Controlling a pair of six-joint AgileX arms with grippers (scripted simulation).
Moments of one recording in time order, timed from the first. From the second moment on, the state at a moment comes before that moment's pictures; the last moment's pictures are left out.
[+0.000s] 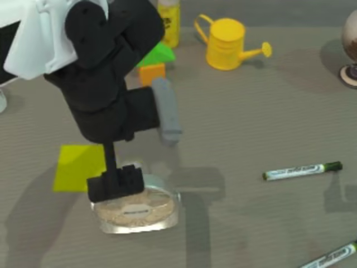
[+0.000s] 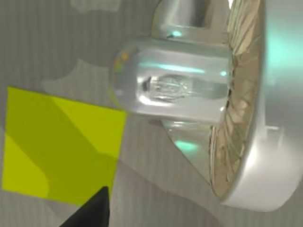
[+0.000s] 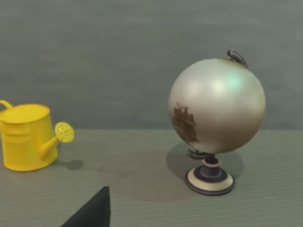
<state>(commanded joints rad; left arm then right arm) -0.66 1.64 1.42 -1.26 0.00 0.73 0.00 0.00 0.00 0.00 0.00 0.00</state>
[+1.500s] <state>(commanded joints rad) -0.69 1.74 1.32 -1.14 0.00 0.78 0.00 0.00 0.00 0.00 0.00 0.00</state>
